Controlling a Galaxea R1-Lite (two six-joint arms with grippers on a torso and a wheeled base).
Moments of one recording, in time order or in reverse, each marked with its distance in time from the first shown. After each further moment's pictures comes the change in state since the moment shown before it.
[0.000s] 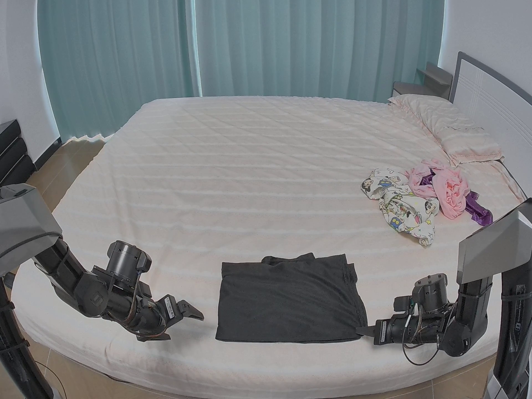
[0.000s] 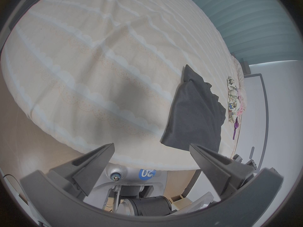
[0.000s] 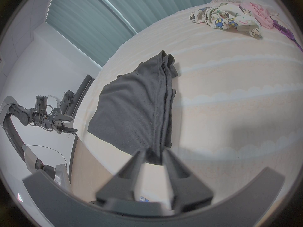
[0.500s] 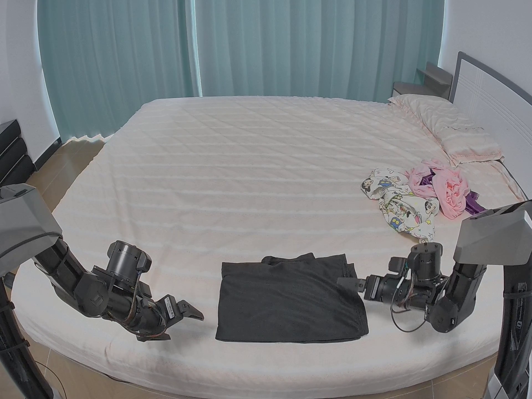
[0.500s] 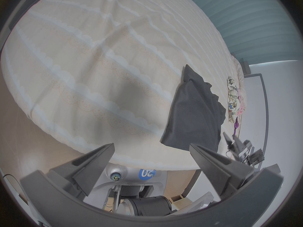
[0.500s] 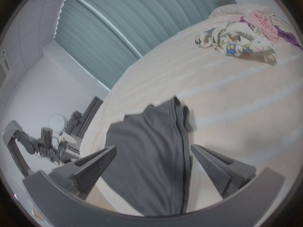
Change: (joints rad) left arm 0.000 0.000 0.000 0.000 0.000 0.000; right arm -0.028 -0.007 -0.257 0.008 -0.006 0.119
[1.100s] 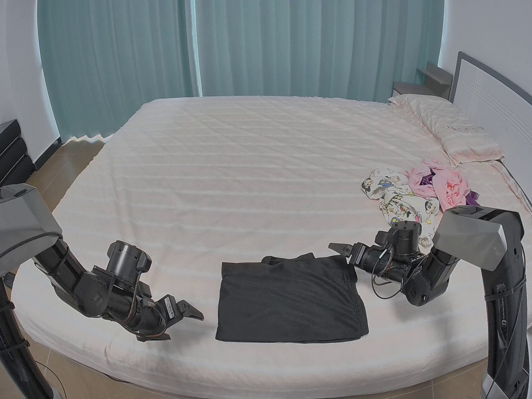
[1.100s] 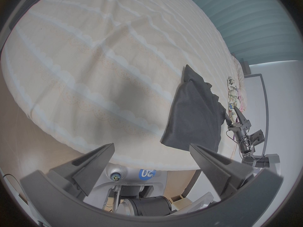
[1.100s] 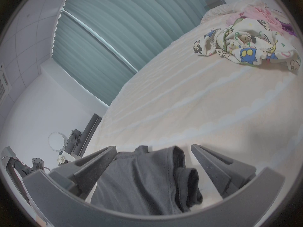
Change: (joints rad) left arm 0.000 0.000 0.000 0.000 0.001 -0.001; right arm -0.035 0.175 -0.449 0.141 -0.035 0.117
